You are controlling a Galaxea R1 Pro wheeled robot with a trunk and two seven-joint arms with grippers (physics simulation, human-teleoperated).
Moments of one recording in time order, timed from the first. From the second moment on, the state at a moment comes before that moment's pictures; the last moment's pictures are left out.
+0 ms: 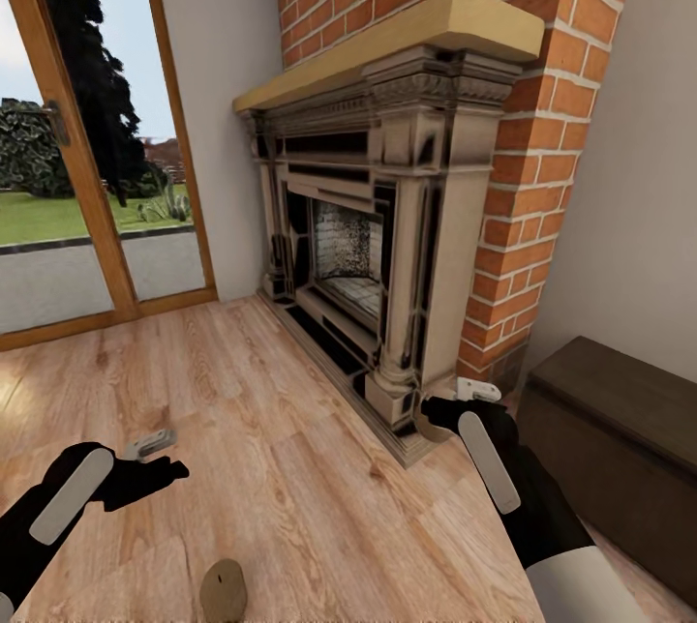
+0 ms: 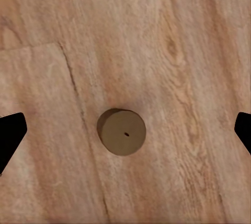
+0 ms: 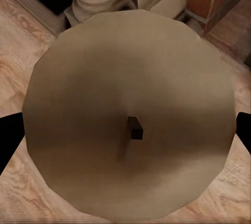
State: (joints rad) left arm -0.48 0.43 -0.15 -1.05 1.00 0.92 0.37; right arm -0.56 0.00 0.17 -1.27 -0.58 0.81 -0.56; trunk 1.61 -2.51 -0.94
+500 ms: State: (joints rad) left arm -0.48 0.40 -0.16 -1.03 0.99 0.89 0.37; right arm -0.54 0.00 0.28 -1.53 -0.59 0.87 -0.56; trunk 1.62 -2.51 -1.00
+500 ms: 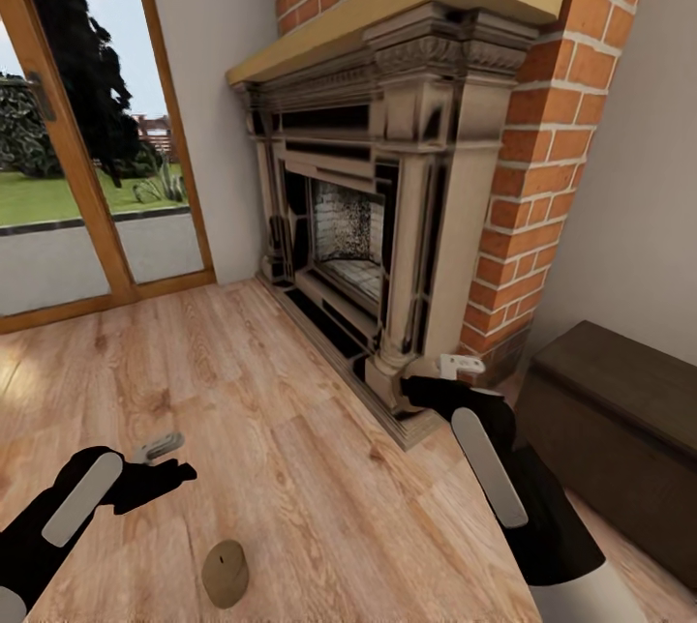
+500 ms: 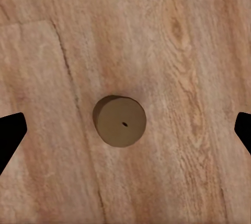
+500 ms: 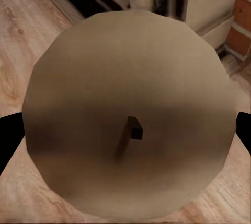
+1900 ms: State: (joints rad) left arm -0.48 0.35 -0.16 -0.98 0.99 0.79 0.36; right arm -0.53 0.00 0.31 -1.55 -0.70 0.88 -0.56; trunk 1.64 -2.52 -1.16
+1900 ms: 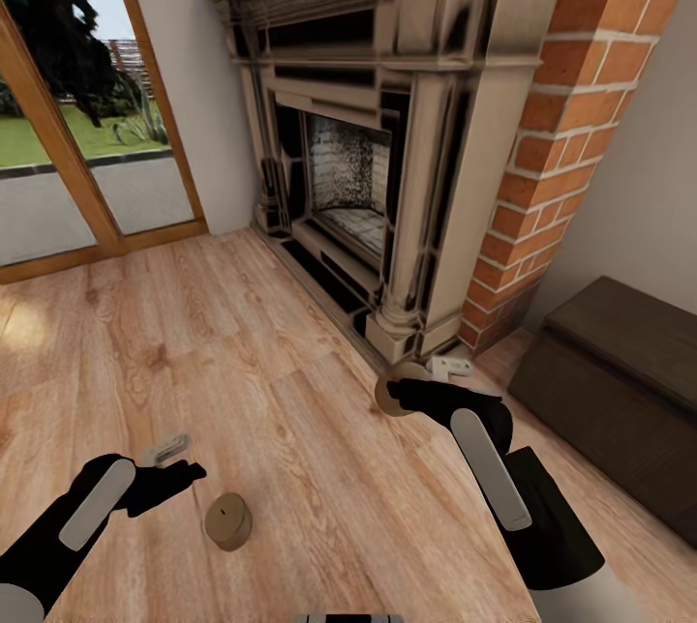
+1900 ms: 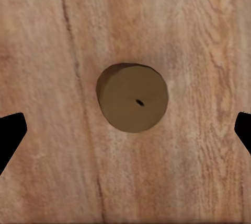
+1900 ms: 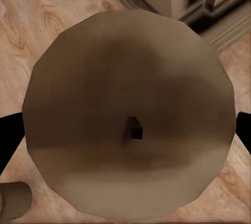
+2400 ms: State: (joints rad) left arm -0.48 0.34 -0.16 -0.98 1.00 0.79 0.36; right arm -0.53 0.00 0.31 -1.55 -0.70 0.88 -0.56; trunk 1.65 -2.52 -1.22
